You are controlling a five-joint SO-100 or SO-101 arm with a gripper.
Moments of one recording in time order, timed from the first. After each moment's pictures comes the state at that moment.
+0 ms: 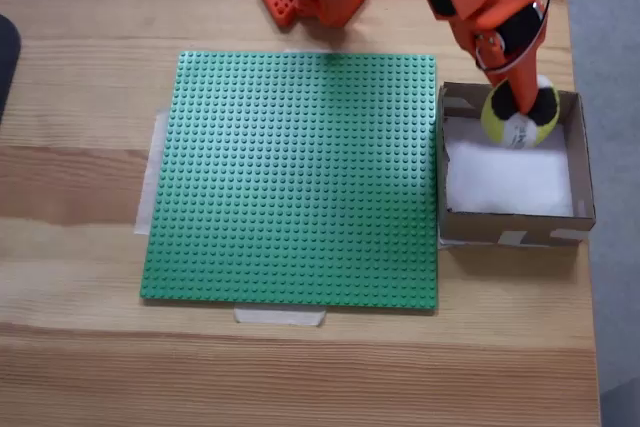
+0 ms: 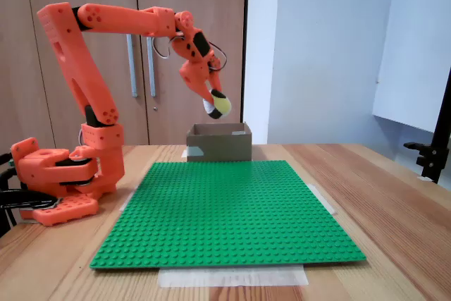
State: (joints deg) arm -48.3 109.2 97.7 51.9 5.4
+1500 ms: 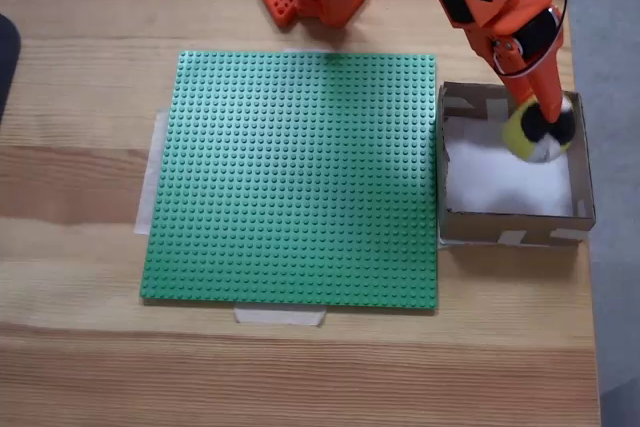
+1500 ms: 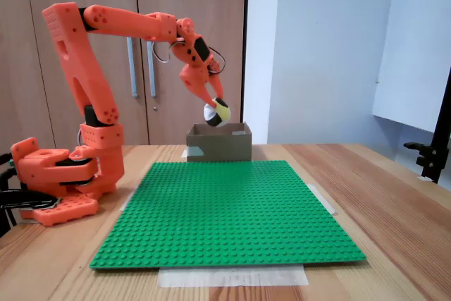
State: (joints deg) arm -50.8 106.8 97.7 47.5 5.4
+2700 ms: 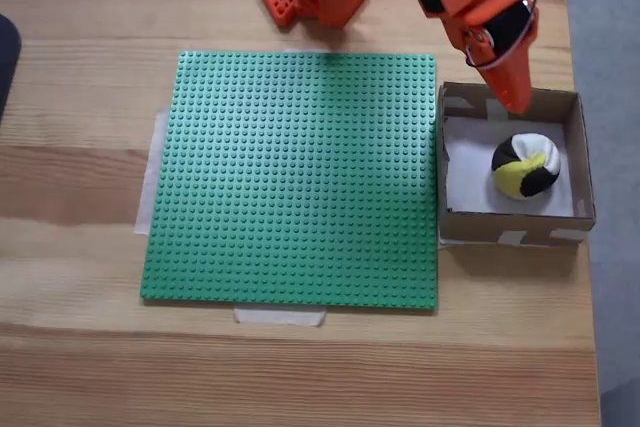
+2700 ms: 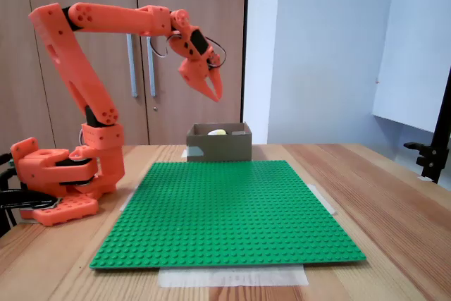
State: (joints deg) arm -46.8 115.6 103.1 48.0 6.4
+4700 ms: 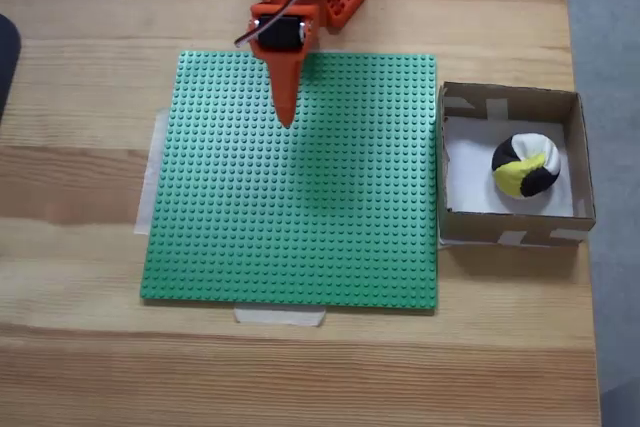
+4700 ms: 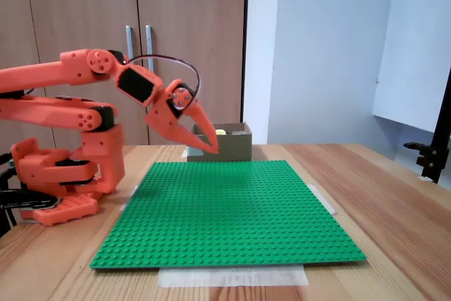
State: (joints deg) arm -3.1 175.2 160.7 43.3 0.6
